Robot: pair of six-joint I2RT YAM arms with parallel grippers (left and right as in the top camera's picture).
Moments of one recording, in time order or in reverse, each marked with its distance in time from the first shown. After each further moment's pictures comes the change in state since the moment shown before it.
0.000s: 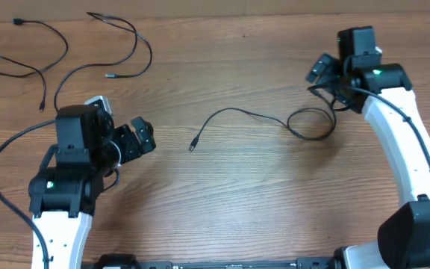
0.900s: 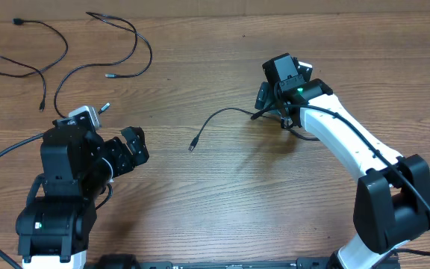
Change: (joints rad) left arm 0.000 -0.174 0.000 -0.039 -0.067 0.000; right arm 0.320 0.151 -0.121 0.161 0.121 -0.006
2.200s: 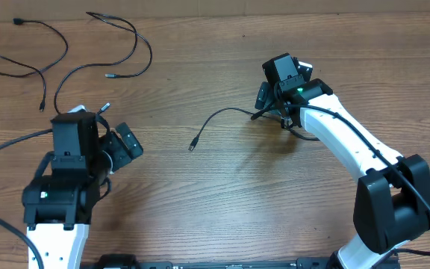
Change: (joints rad) left arm 0.000 0.126 0.031 -0.091 -0.147 -0.091; right arm 0.000 0.000 0.000 0.000 0.011 0.000
